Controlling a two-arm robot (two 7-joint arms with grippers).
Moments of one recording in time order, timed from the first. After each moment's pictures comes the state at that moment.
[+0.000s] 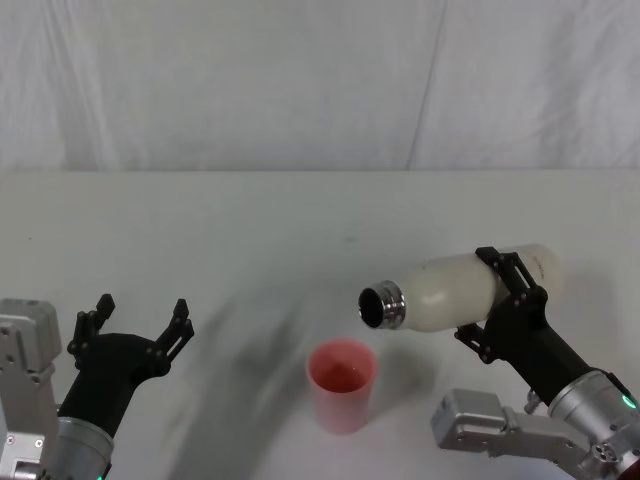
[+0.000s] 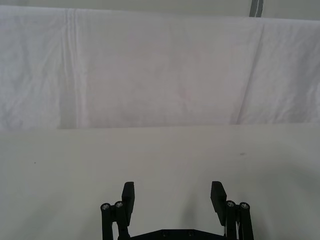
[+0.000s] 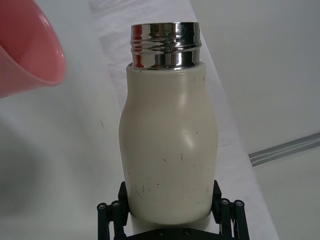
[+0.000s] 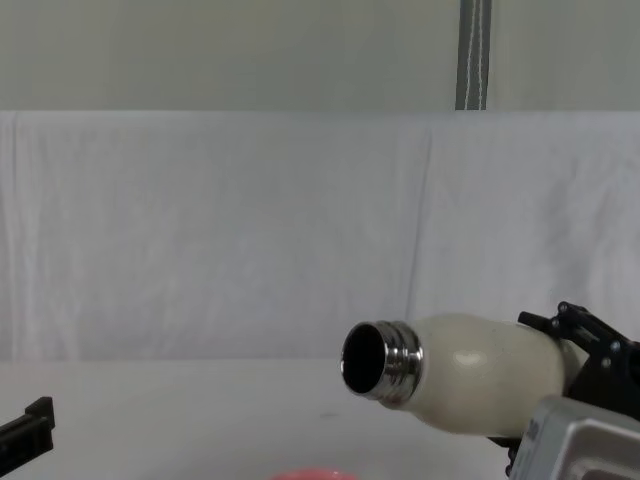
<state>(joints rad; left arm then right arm) 0.27 0.24 0.04 -1.85 -0.25 -0.02 -0.02 0.04 0.41 -0.45 -1.67 -0.86 -0.11 -0.09</state>
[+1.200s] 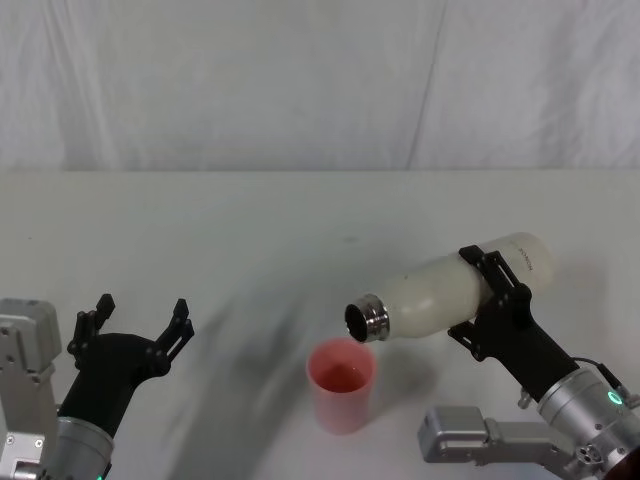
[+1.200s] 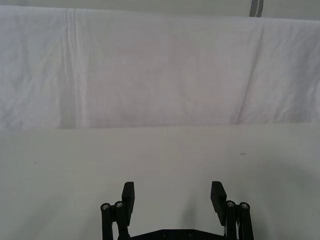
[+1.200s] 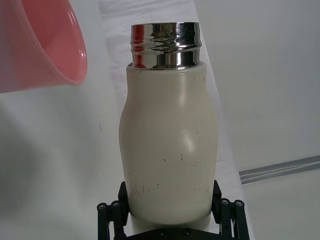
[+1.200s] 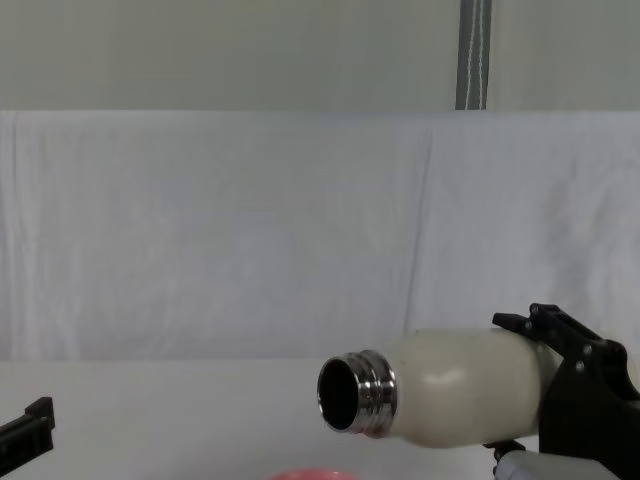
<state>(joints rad) 0.27 0.24 0.04 -1.85 -0.25 -0.02 -0.02 0.10 0.44 -0.52 -1.63 -0.95 -0.09 -0.15</state>
